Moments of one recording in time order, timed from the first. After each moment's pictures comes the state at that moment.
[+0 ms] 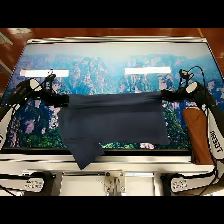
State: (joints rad) left arm -0.02 -1.56 1.23 1.28 -1.07 -1.49; right arm -0.16 -1.62 1.21 -1.19 0.81 1.36
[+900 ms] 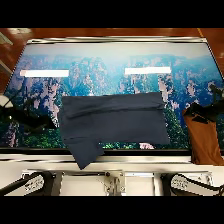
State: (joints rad) left arm 0.28 -1.20 0.85 1.18 -1.44 -1.44; right arm -0.53 -1.38 1.14 -1.25 1.35 1.32
